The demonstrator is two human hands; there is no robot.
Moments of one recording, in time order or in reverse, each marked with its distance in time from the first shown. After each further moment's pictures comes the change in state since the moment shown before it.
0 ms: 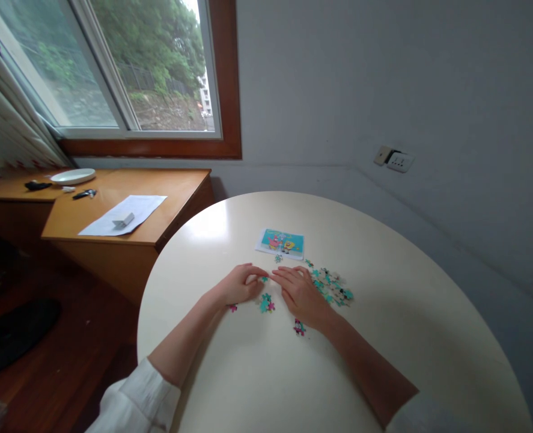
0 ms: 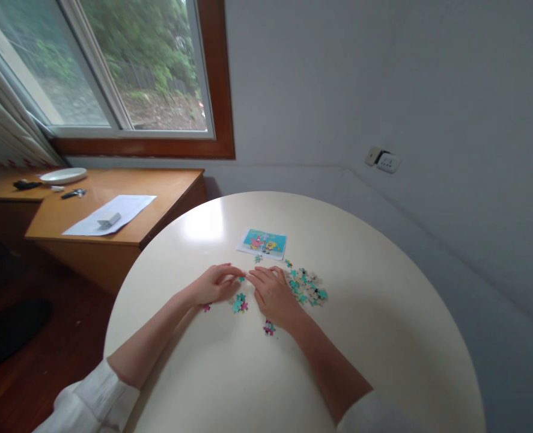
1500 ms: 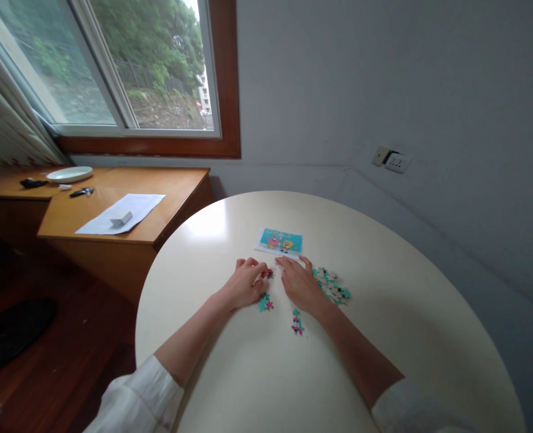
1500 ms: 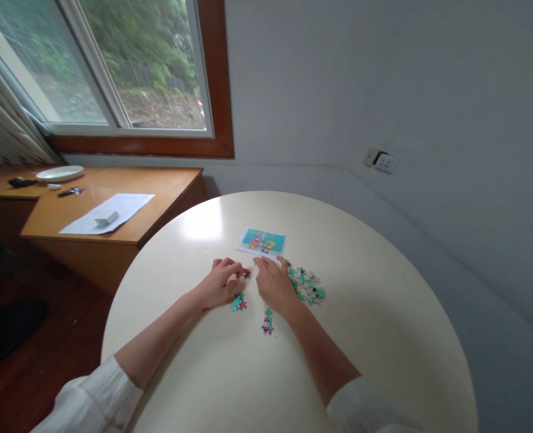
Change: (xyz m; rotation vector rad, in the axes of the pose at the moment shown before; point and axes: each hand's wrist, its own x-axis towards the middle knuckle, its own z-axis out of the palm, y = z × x) left_hand 0.004 0.011 0.011 0.284 0.081 0.045; right_hand 0.015 0.014 0.009 -0.133 0.020 0.182
